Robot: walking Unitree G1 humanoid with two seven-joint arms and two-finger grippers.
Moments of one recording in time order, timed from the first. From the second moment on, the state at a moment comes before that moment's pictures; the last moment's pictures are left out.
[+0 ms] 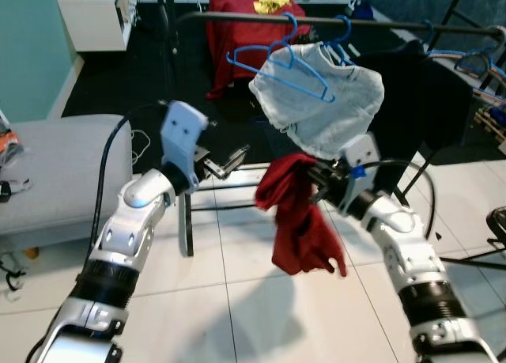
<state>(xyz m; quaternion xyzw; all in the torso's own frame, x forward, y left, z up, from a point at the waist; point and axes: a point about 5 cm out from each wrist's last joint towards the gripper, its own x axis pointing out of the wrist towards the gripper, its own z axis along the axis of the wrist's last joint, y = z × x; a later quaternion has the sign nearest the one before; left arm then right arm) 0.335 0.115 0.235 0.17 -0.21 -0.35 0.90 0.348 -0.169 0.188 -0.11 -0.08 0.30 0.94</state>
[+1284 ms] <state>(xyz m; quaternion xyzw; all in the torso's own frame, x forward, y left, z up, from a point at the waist) 0.336 0.114 0.215 0.24 -0.17 -0.37 0.88 0.340 -0.152 0.203 -0.16 -0.11 0.35 0.92</state>
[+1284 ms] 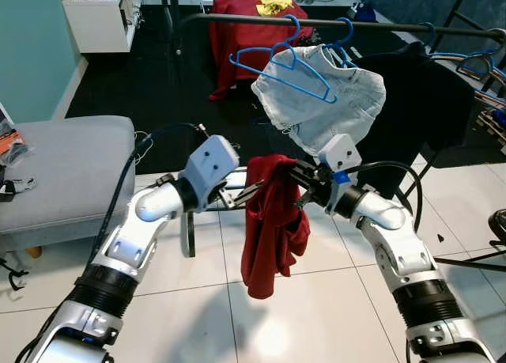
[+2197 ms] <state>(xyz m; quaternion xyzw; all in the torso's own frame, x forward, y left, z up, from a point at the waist) 0.333 0.108 0.214 0.20 -0.18 -0.38 0.89 0.332 -0.144 0.201 -0.15 -0.10 0.38 0.91</state>
